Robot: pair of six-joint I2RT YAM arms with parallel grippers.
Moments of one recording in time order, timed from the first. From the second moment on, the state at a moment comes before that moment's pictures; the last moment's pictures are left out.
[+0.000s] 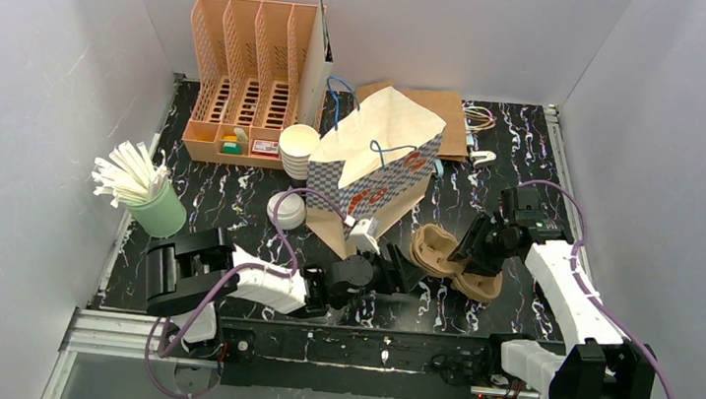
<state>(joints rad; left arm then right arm) -1.28 1.63 0.62 0.74 -0.41 -1.04 0.15 1.11 0.79 -0.88 -0.27 0.57</state>
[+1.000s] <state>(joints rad) -1.23 1.68 0.64 0.81 -0.37 -1.05 0.16 1.11 0.82 -0.89 -0.28 0.57</state>
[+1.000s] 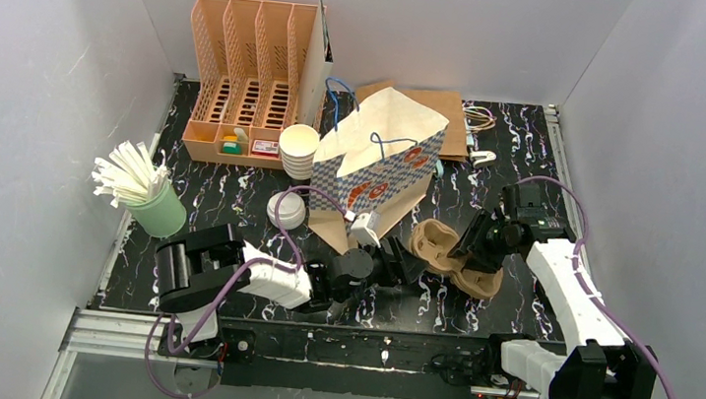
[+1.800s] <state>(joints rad) -1.23 1.70 0.62 0.81 -0.33 -0.97 0.16 1.14 0.83 -0.89 -0.30 0.57</state>
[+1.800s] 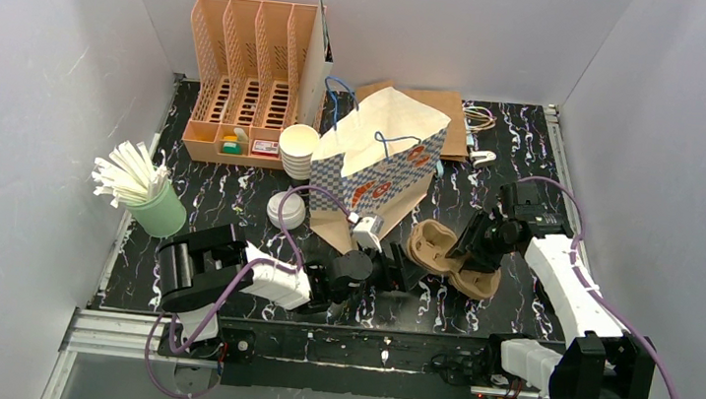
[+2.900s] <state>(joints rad) -1.21 1.70 0.62 0.90 -0.32 -0.94 0.16 1.14 0.84 -0.90 -0.34 0.57</state>
